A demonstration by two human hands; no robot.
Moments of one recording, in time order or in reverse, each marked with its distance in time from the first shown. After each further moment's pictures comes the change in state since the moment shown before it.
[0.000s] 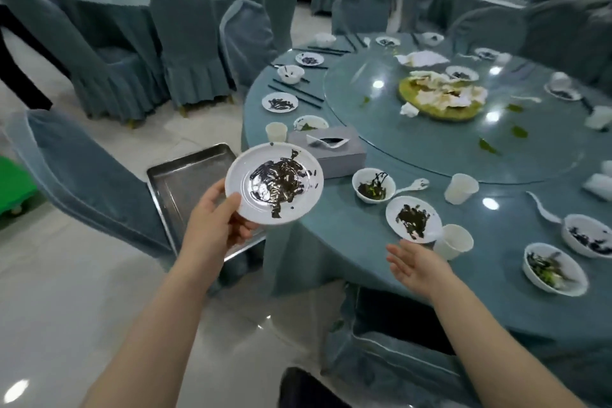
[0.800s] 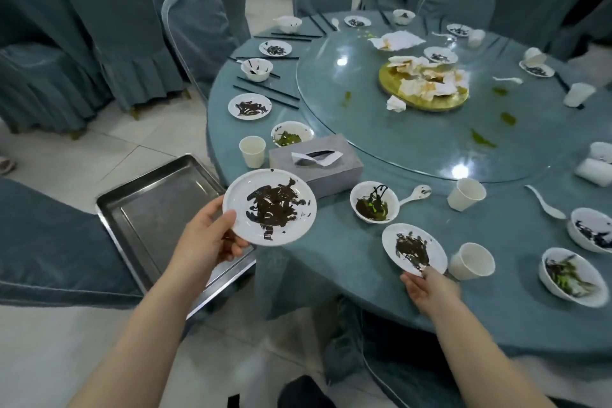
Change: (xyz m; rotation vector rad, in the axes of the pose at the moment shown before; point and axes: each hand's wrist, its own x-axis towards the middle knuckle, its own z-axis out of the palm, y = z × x) left_hand 0.158 -0.017 0.009 0.134 -0.215 -0.143; right_hand 0.099 -0.008 0.015 0.250 0.431 -0.009
